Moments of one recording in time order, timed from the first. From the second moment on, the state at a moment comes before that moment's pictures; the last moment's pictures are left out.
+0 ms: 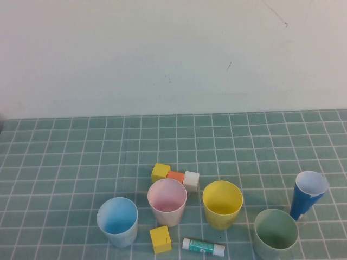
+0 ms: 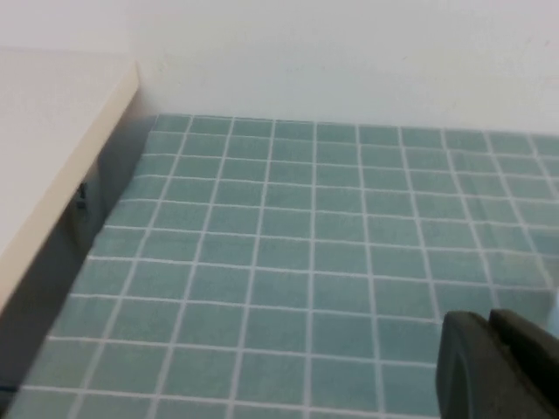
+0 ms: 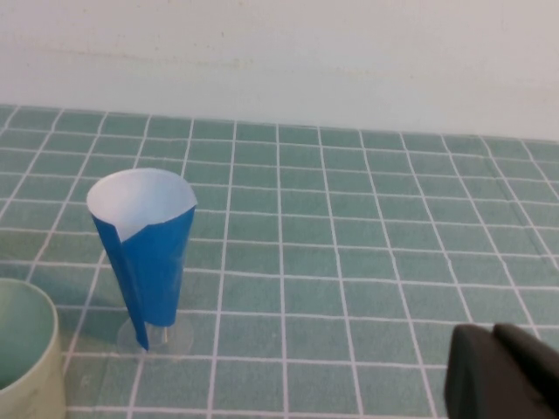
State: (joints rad) right arm -0.01 -0.01 0.03 -0.12 0.39 0.03; left arm 0.00 -0.01 0.02 -0.08 0.35 -0.03
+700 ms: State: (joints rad) right arm -0.01 -0.01 0.03 0.64 0.40 -0.03; left arm 0.00 -0.01 0.02 -1.09 0.09 -0.23
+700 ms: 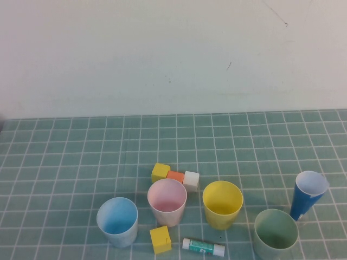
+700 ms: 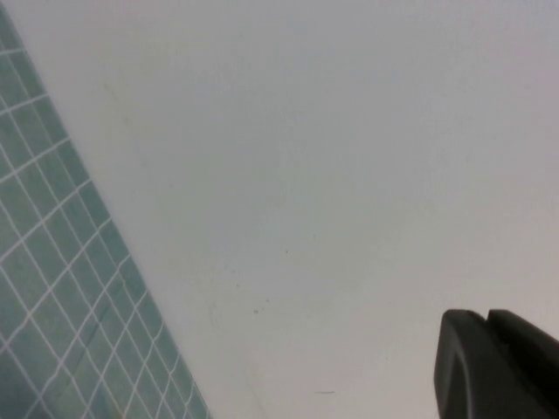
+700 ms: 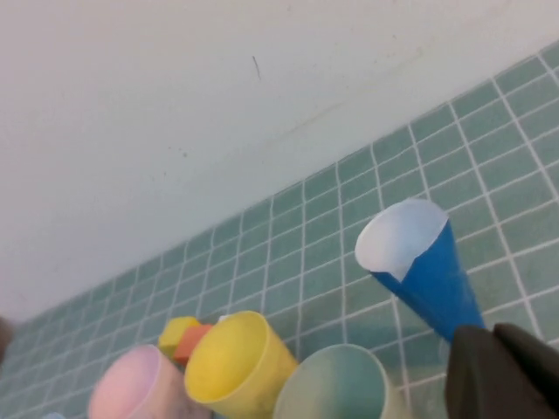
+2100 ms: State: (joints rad) right arm -0.01 -0.01 0.03 0.73 0.44 -0.21; left arm -0.24 1.26 -0.89 -0.34 0.94 0.34
